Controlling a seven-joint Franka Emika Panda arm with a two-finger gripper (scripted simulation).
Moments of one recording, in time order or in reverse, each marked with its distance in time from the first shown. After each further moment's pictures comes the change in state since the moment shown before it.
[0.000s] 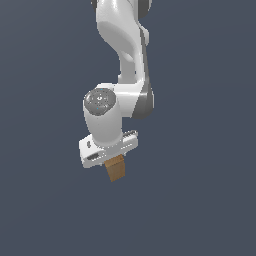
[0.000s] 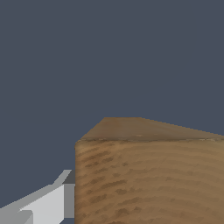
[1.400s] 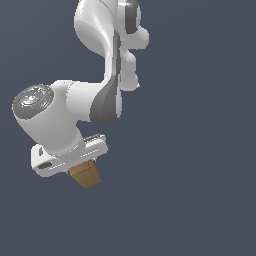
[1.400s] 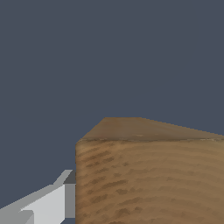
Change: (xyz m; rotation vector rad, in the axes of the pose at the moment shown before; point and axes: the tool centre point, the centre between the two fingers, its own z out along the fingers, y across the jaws) arm -0.009 0.108 -0.034 0.006 -0.008 0.001
